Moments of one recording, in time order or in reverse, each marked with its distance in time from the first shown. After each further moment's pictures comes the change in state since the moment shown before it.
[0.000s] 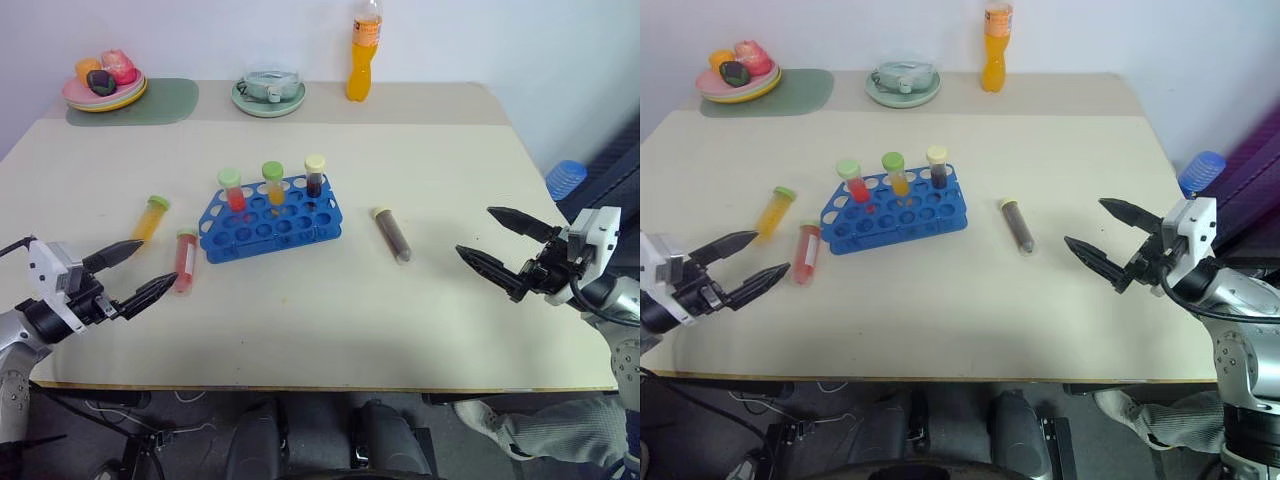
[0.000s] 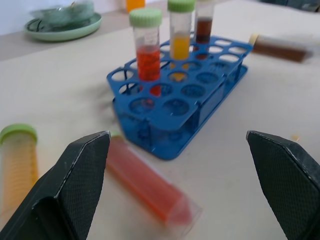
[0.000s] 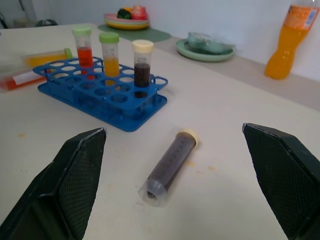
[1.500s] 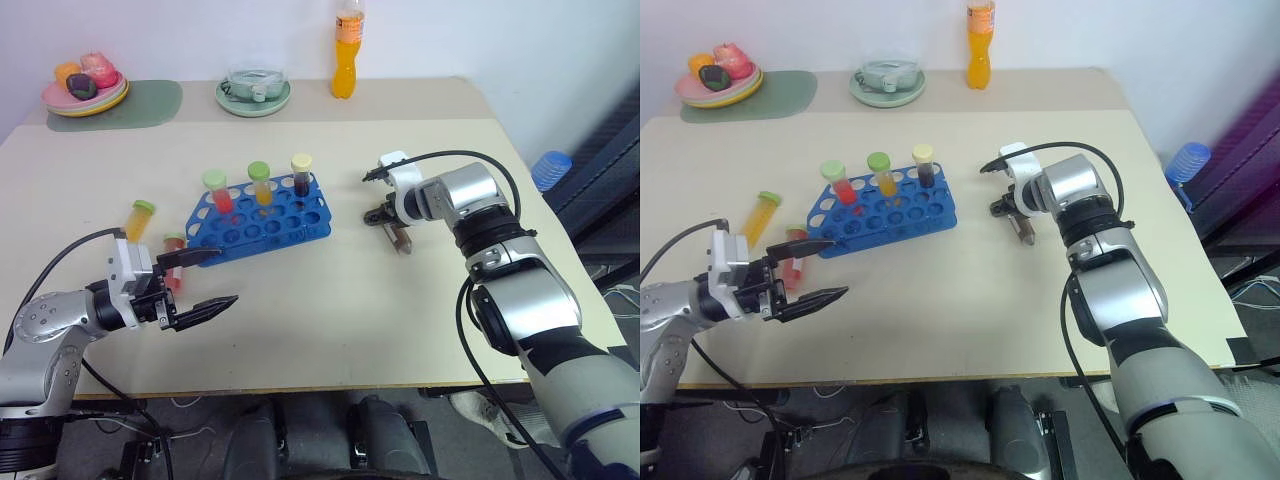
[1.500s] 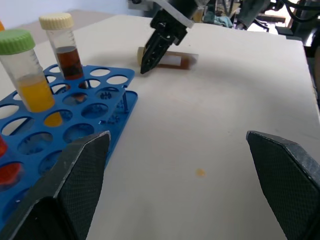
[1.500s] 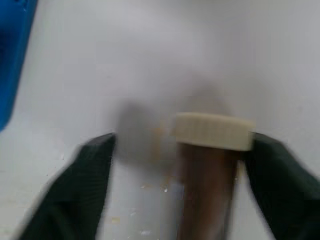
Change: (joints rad) left arm -0.104 0.010 -0.243 -0.061 0.017 -0.052 -0.127; right arm -1.170 0.371 0.656 1.100 -0.507 0.713 -0.384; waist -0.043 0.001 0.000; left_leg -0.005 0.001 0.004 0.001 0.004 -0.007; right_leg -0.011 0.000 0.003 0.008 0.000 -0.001
